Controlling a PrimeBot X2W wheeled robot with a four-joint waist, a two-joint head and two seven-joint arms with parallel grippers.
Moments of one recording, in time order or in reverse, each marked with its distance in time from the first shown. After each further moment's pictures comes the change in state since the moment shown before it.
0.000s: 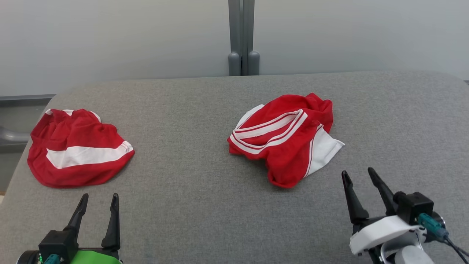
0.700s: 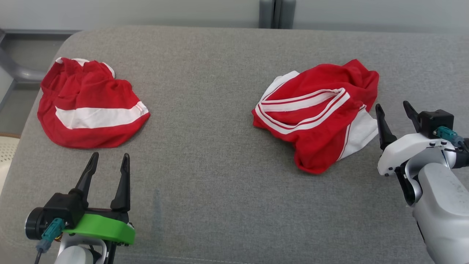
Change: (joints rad) left arm -0.154 0.003 -0.075 -0.009 -0.049 0.000 0.000; right arm -0.521 -0.135 -0.022 0.526 -0.042 0.000 0.000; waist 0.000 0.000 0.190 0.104
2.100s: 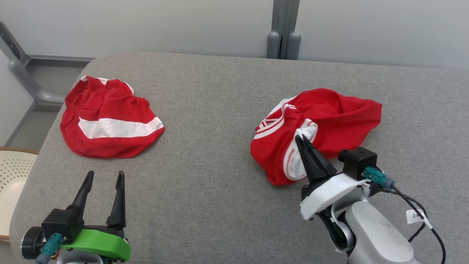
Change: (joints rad) left arm 0.056 -0.004 0.036 0.023 0.018 0.000 0.000; right arm 0.193 0.155 0.281 -0.312 0.200 0.000 -0.002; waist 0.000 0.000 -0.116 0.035
